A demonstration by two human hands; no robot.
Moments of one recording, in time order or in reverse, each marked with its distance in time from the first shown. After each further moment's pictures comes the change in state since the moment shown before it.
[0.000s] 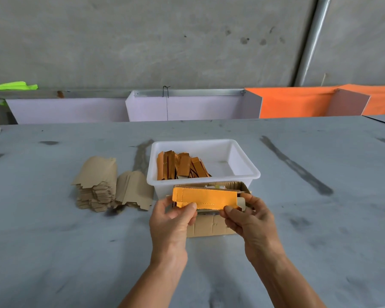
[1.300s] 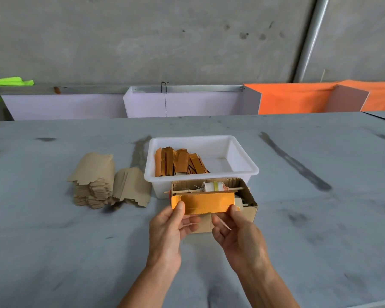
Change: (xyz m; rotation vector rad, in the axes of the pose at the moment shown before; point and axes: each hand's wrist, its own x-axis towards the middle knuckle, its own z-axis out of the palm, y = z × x) left_hand 0.009 -0.024 -0.016 -0.045 -0.155 -0.051; right_hand -0.004 0.025 0.003 0.382 -0.040 0.269
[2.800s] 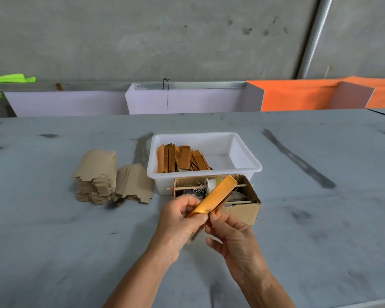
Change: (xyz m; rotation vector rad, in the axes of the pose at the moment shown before) left_hand 0.002 0.017 0.003 0.558 -0.256 0.084; right_hand -0.009 0.016 -0.003 -0.342 -0.107 -0.055
